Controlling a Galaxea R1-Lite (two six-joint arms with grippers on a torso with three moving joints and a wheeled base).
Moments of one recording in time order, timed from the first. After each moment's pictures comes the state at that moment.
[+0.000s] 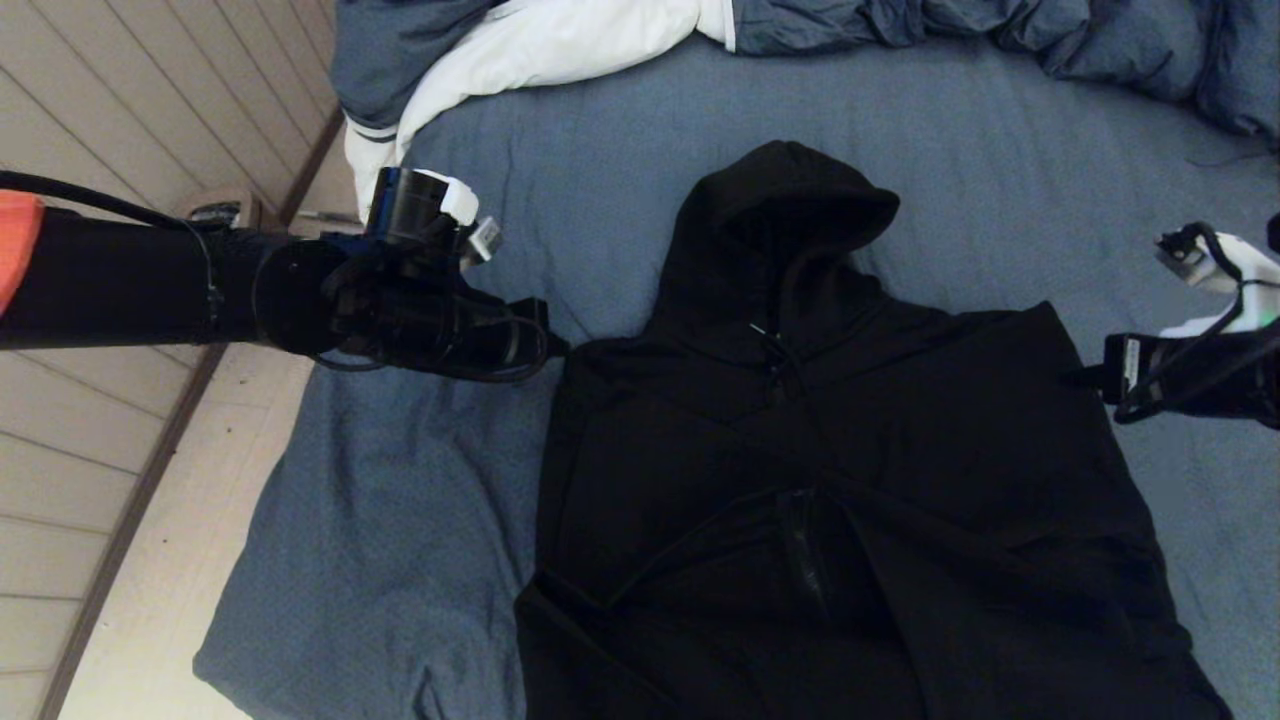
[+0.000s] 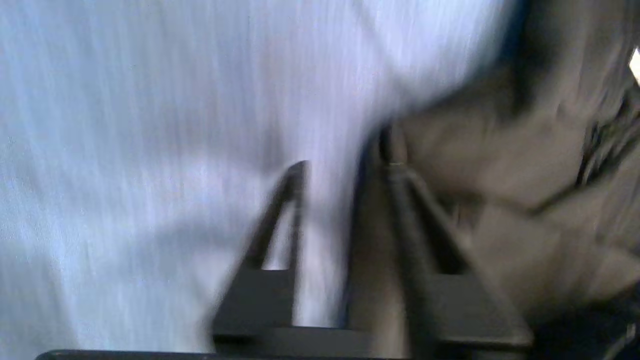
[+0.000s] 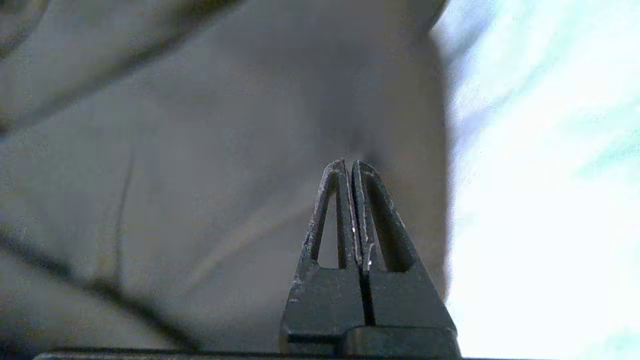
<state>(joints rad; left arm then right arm) -0.46 1.97 -1.59 0.15 -0.18 -0.36 -0.25 1.55 -1.16 0.16 0.27 -0.01</state>
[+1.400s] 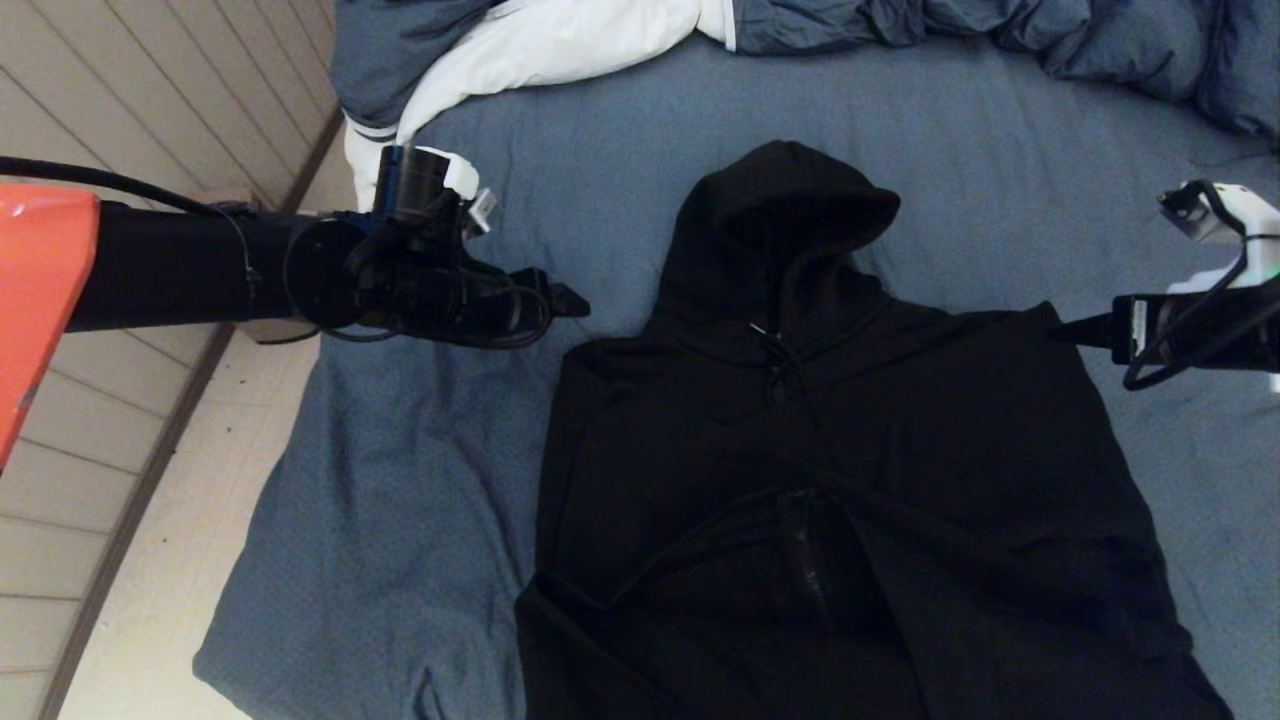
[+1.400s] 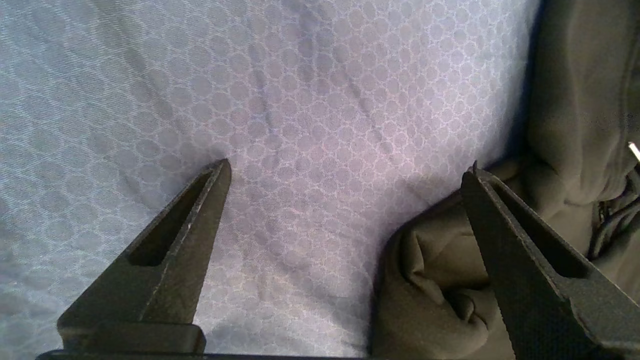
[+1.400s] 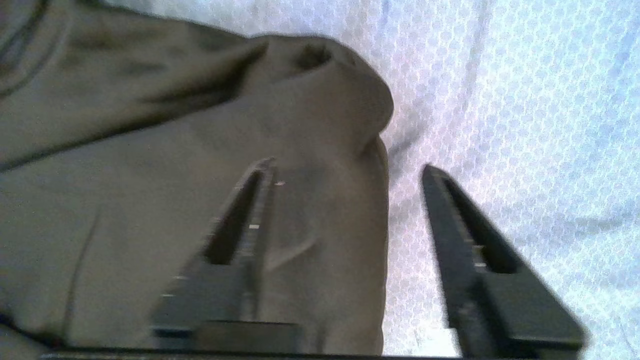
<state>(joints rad) -0.43 2.05 -1.73 0.15 -0.15 -0.33 -0.27 1.60 -1.28 0.15 0.26 -0.13</state>
